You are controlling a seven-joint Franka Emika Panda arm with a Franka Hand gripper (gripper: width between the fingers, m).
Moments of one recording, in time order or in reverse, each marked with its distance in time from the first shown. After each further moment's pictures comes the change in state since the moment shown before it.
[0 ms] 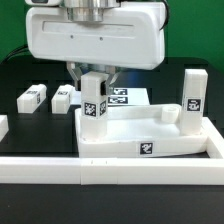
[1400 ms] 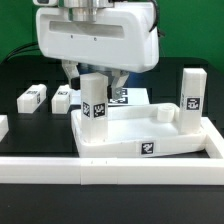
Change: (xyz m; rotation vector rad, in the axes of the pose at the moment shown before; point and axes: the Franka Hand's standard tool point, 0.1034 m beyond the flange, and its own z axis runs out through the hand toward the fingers) arm 0.002 0.000 0.000 0.016 0.006 0.042
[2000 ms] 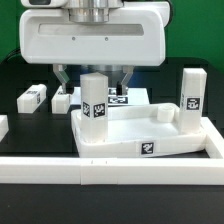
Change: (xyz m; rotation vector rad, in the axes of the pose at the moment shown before) arm -0.002 -0.003 0.002 -0.005 -0.002 -0.527
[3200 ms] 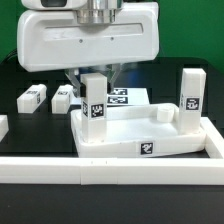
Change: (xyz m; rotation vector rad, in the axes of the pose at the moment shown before) arm -0.001 0.004 0.001 -0.011 -0.007 -0.449
